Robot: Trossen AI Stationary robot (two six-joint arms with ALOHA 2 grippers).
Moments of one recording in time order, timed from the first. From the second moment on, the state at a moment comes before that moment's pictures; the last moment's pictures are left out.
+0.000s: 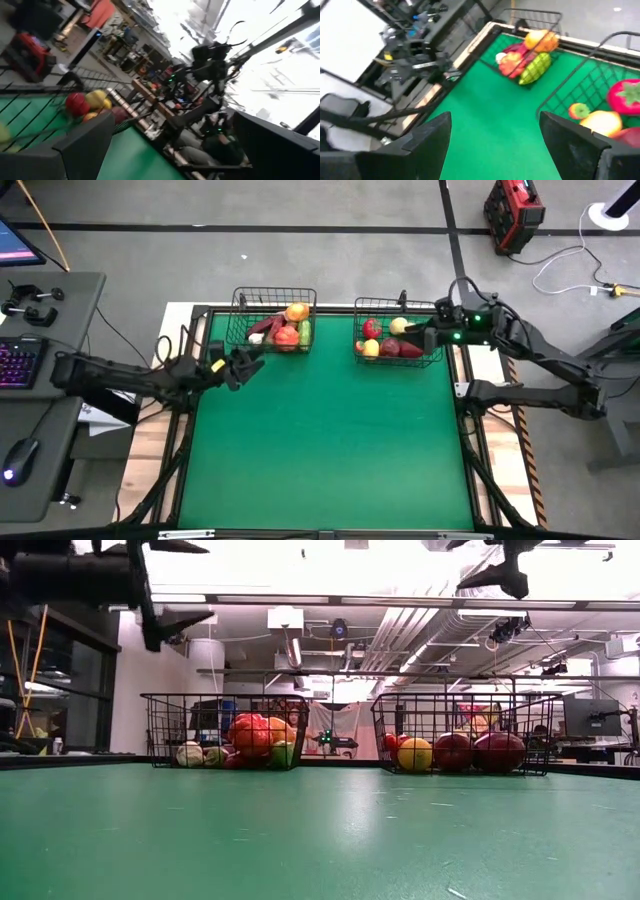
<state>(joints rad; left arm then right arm) 0.01 0.68 0.16 0.72 -0.34 -0.67 -0.47 0.81 1.02 -0.62 -0.20 0.62</state>
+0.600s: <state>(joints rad) -0.09 0.65 0.01 0.61 -0.45 -0.76 -0.26 0.49 1.00 -0.78 -0.12 0.66</state>
